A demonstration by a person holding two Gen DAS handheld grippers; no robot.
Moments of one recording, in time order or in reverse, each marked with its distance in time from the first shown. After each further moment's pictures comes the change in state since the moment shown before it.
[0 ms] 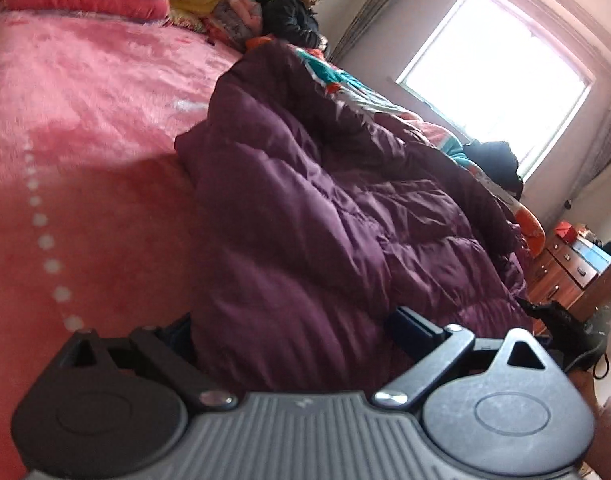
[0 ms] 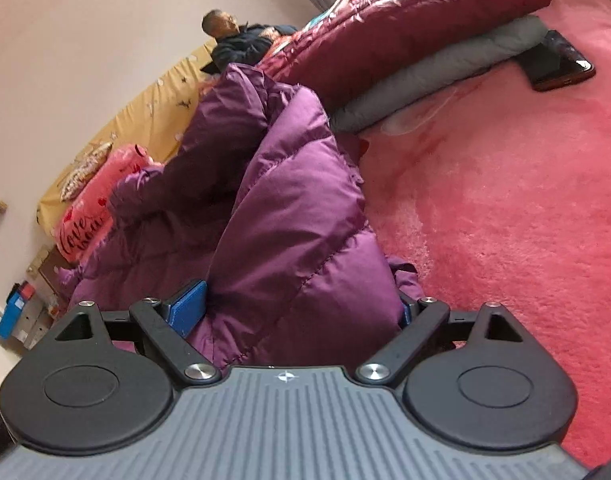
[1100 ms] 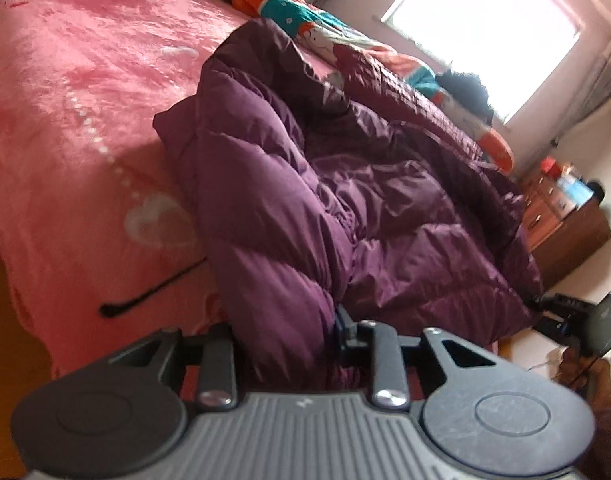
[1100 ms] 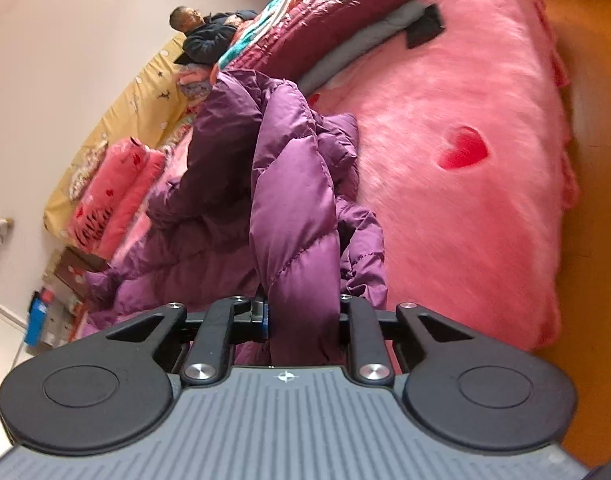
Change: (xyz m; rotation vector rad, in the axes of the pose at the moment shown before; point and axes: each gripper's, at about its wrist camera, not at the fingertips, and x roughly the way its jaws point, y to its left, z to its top) left arm -0.124 -0.070 -0.075 0.060 0.202 0.021; right arm -0.168 0.025 -0.069 0.164 0.079 -0.063
